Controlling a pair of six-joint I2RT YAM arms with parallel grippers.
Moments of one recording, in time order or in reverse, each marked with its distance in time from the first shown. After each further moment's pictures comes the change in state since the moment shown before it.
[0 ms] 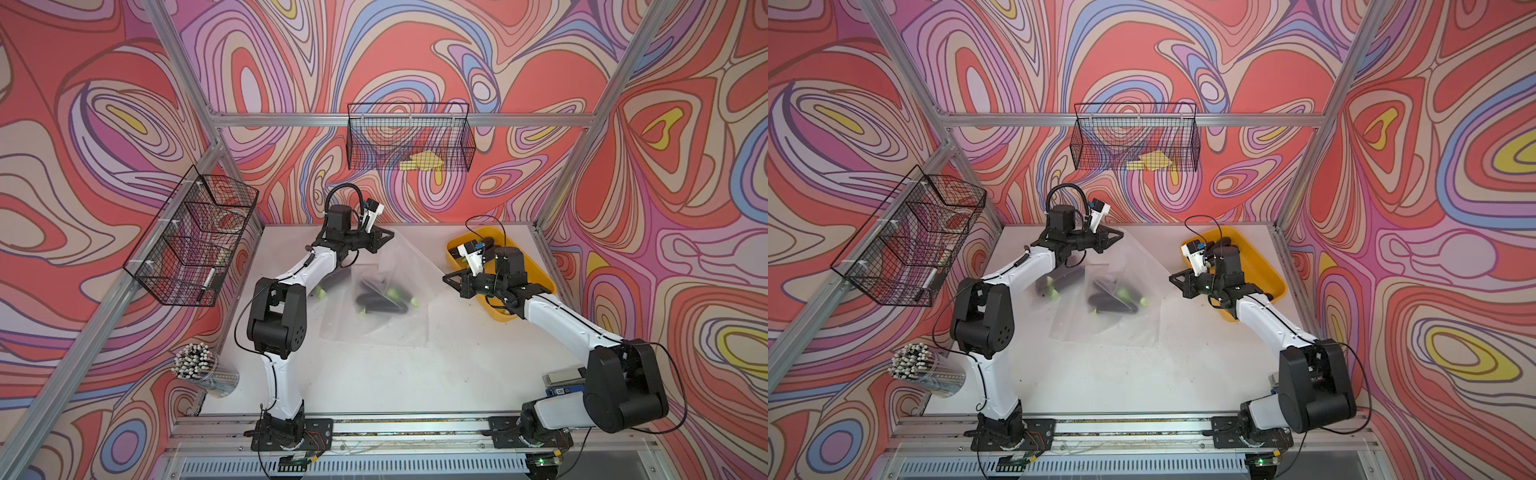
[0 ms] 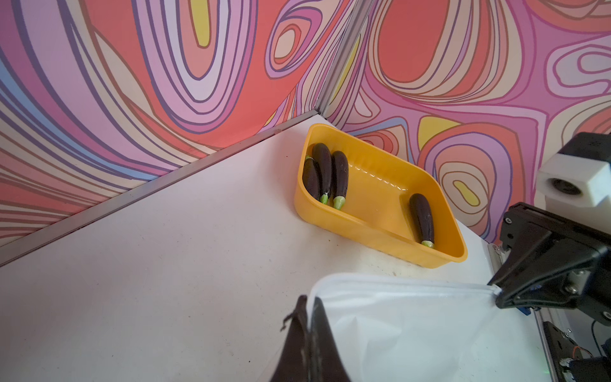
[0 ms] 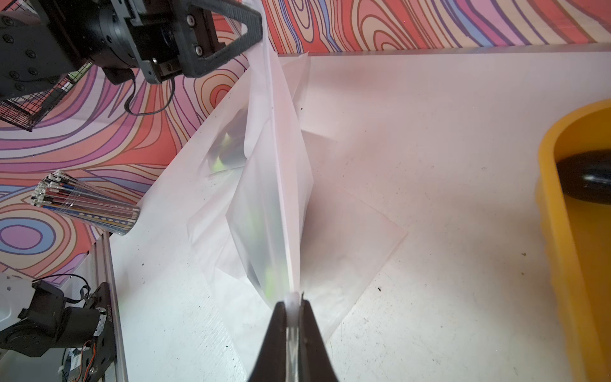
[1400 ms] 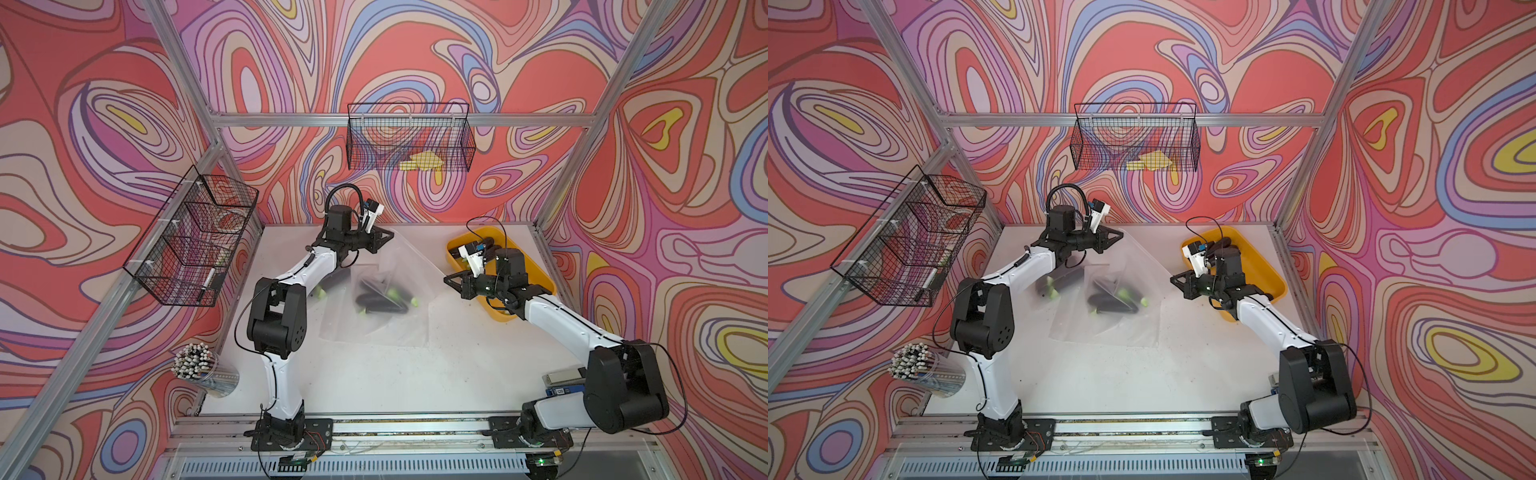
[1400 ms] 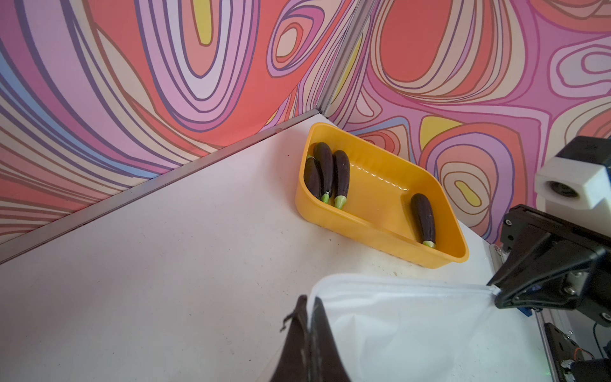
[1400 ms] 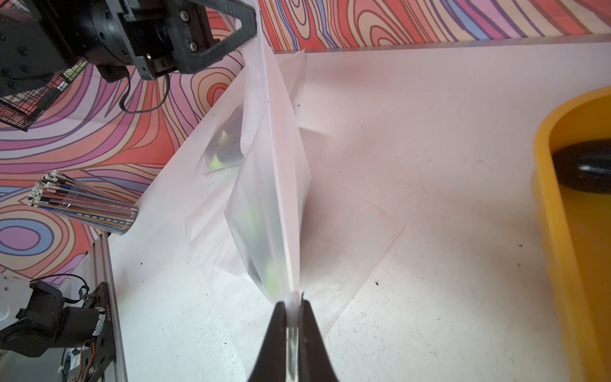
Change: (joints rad) left arm 0.000 0.000 -0.003 0.000 -0.007 -0.003; right arm -0.008 -0.004 -0.014 0.000 0.000 0.000
